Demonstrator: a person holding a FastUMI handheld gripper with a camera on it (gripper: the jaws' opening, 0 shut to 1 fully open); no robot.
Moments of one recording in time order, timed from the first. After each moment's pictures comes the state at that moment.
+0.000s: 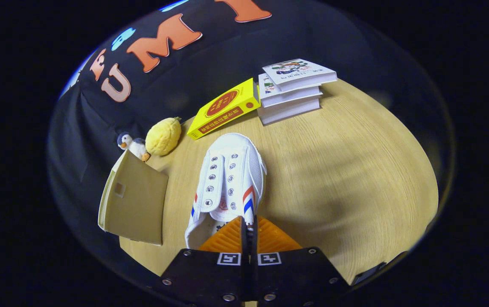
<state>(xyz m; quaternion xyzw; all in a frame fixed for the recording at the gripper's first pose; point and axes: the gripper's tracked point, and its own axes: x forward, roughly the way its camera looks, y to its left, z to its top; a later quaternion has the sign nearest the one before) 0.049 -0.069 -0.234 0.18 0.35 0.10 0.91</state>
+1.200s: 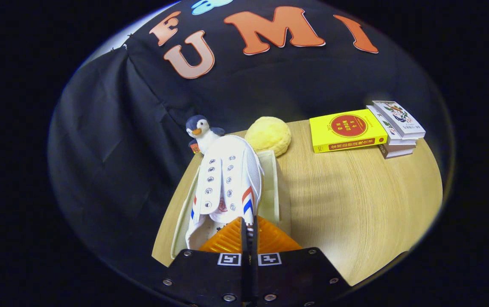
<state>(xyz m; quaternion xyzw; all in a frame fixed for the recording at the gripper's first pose) 0.034 0.239 -0.121 0.08 0.32 0.17 0.93</state>
